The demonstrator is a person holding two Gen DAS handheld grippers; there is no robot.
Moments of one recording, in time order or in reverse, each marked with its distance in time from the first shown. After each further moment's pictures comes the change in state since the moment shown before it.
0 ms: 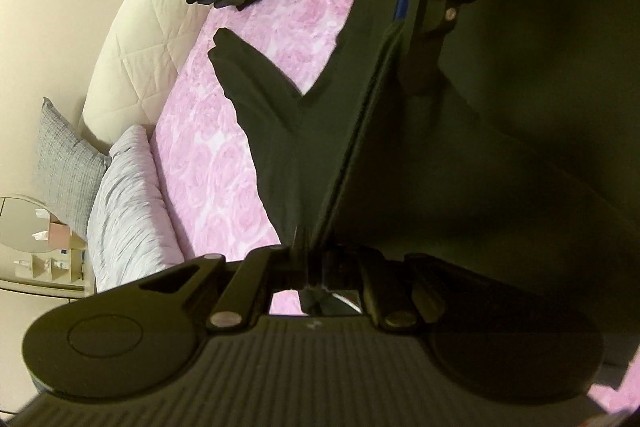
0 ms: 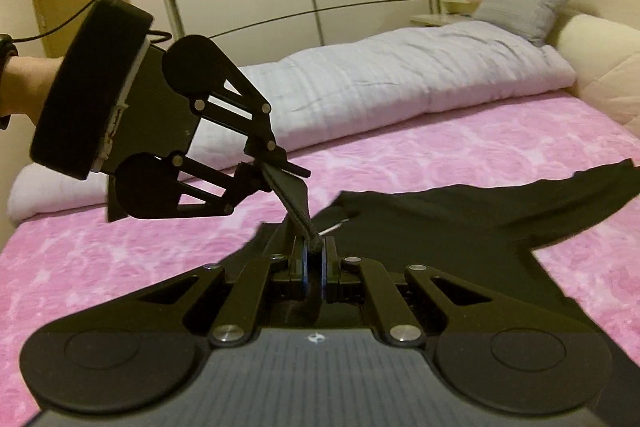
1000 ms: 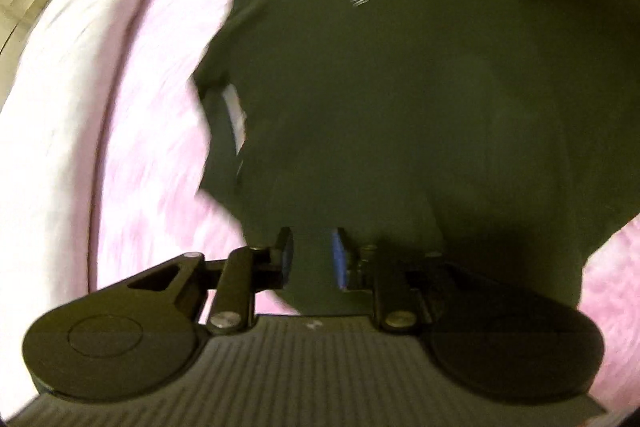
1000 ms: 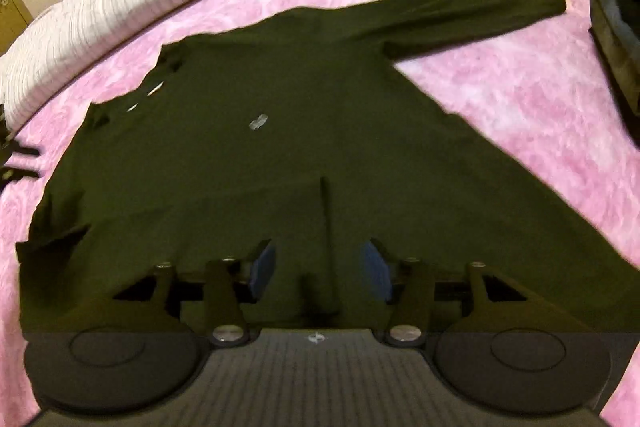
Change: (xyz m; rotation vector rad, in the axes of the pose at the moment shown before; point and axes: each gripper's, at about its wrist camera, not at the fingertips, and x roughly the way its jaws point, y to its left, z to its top) left arm -0.018 -0.076 -0.116 -0.744 0.298 -0.165; right arm 0.048 -0.136 -0.090 0.213 0.373 -0.231
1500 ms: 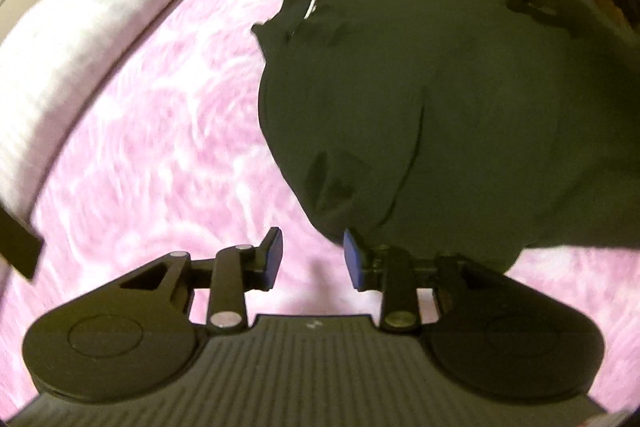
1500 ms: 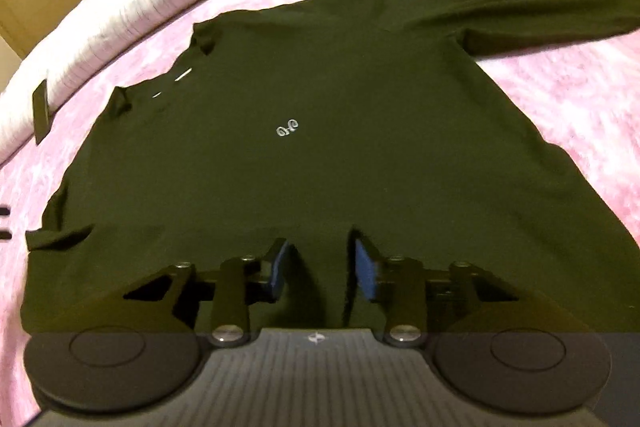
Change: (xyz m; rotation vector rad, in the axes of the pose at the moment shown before) left arm -0.039 -0.050 -0.099 -0.535 0.038 0.033; right arm 0.074 -0.018 0.032 -0.085 0.057 0.216
